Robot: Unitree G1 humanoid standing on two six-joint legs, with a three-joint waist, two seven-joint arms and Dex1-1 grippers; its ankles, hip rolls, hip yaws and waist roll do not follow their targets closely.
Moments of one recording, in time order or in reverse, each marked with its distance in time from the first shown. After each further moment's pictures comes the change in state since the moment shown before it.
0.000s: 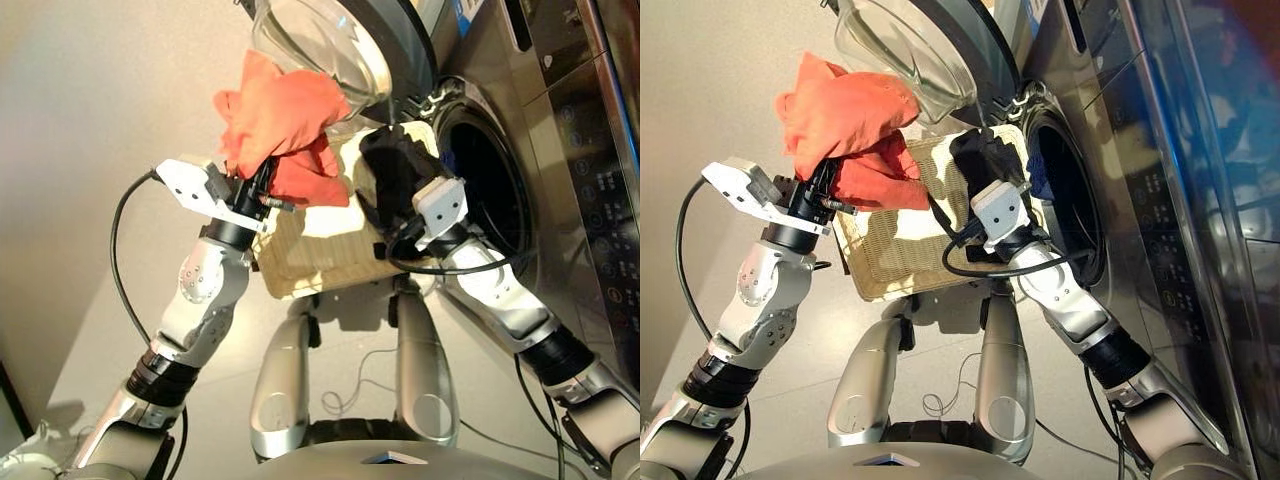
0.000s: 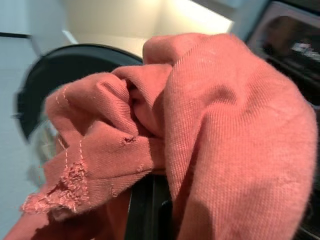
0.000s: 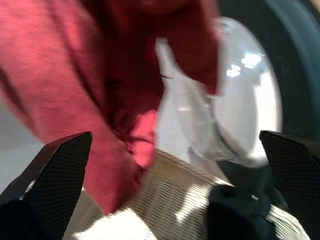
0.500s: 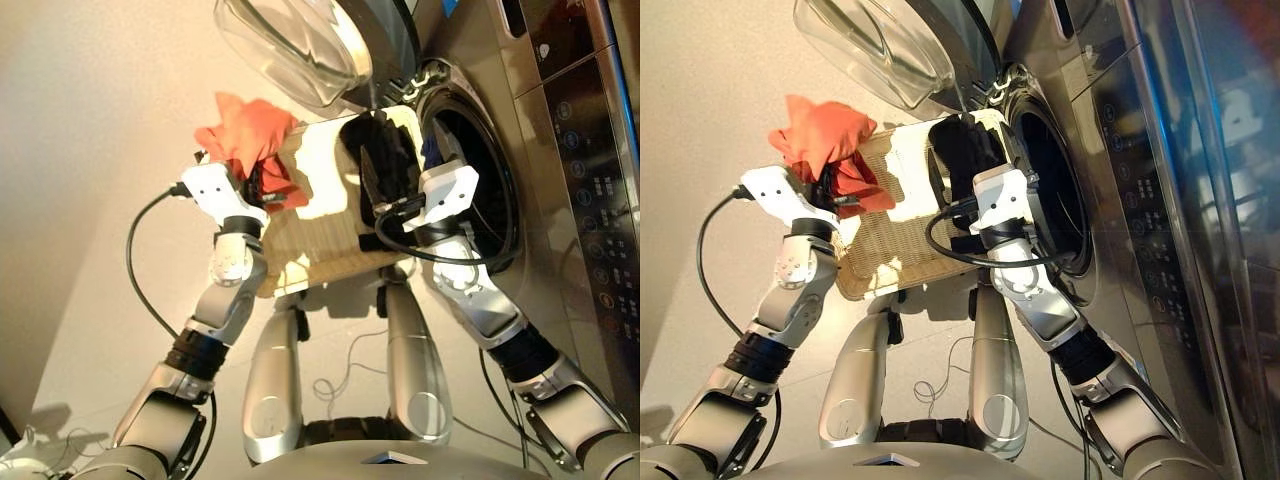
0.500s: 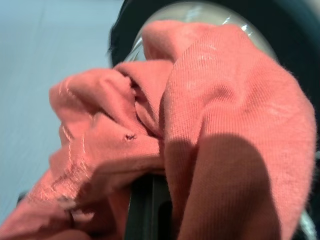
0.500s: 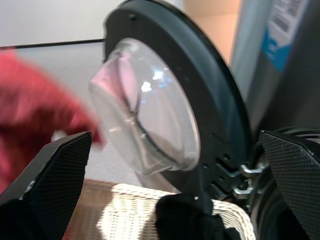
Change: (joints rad) left arm -0.044 -0.150 0.027 0.227 0.208 -0.010 0.310; right arm 0.027 0.160 -0.056 0.016 -0.100 -0.081 -0.303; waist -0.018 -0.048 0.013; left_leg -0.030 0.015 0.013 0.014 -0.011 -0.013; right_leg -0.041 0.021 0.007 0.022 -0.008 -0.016
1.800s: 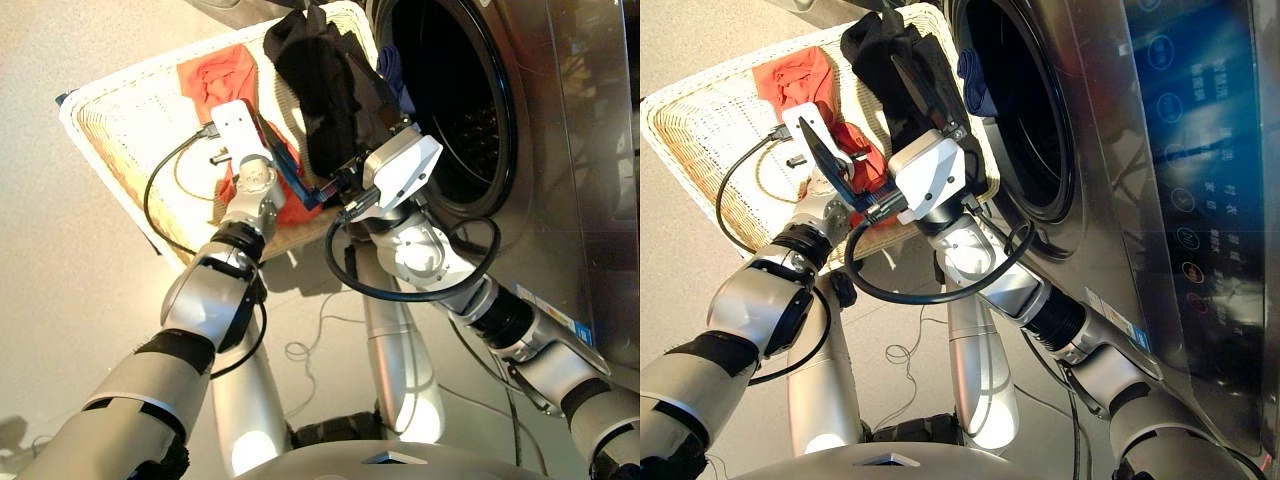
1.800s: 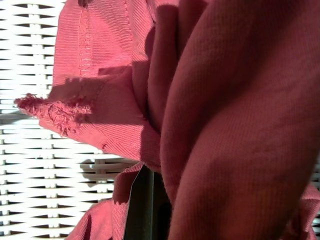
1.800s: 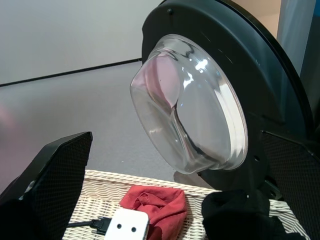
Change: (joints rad) left arm -0.757 -0.230 0.036 1.200 -0.097 0.112 0.198; right arm -0.312 0.060 0.243 -0.090 0.078 -0.072 -0.049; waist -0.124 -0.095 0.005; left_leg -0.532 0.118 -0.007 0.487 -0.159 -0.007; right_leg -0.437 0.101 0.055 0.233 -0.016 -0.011
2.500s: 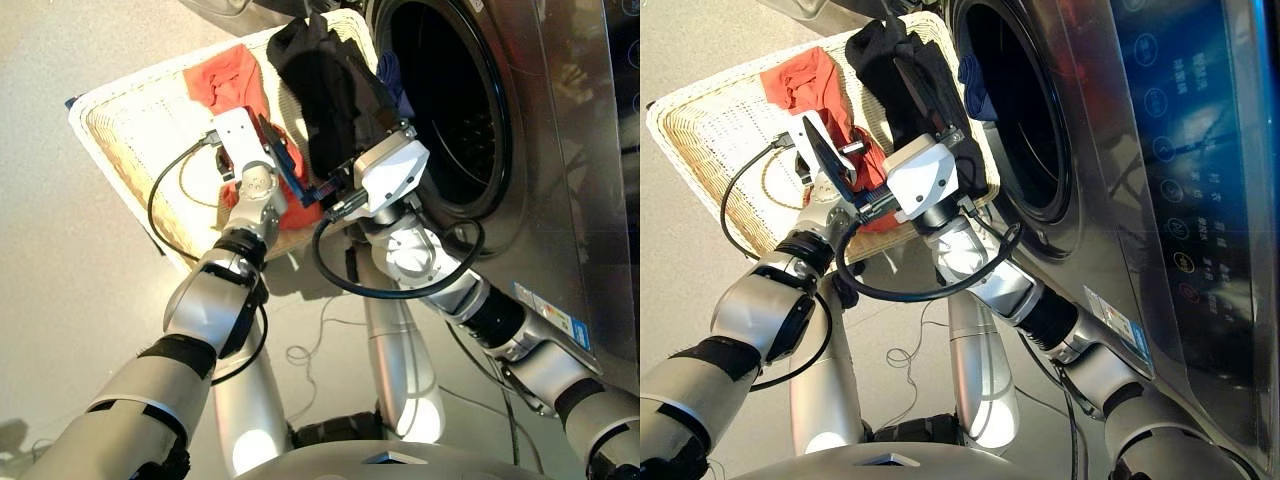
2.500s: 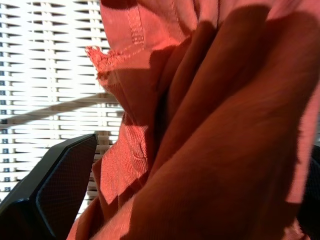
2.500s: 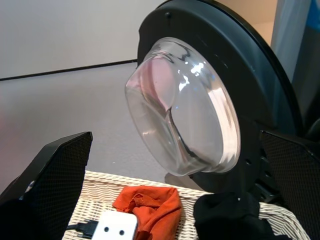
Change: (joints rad) left arm 0.021 -0.004 0.005 -0.008 0.000 -0.018 0.003; right arm 0.000 0.028 0.001 0.022 -0.044 0.000 -0.022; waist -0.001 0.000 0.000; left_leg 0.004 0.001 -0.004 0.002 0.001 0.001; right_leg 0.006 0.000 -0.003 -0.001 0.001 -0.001
